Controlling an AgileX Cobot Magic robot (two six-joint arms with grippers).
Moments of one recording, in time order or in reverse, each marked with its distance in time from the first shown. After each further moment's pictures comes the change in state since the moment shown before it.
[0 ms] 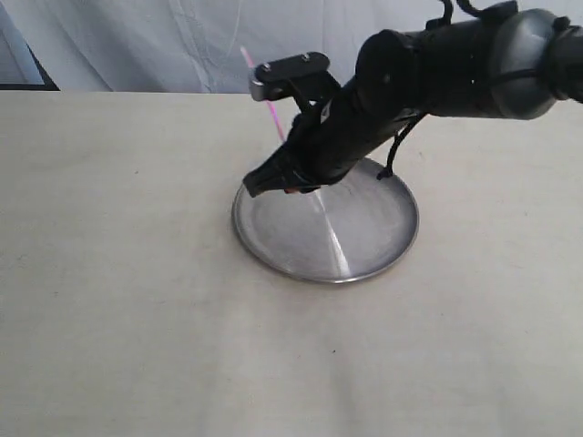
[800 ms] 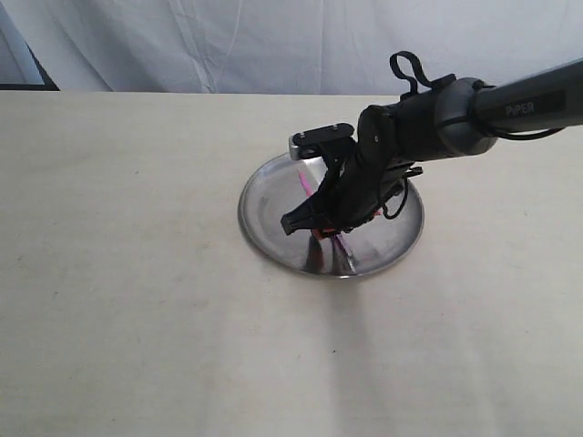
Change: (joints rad) left arm 0.000 0.000 0.000 0.079 0.094 0.037; right arm -0.098 0.242 -0.006 -0.085 -0.034 0.095
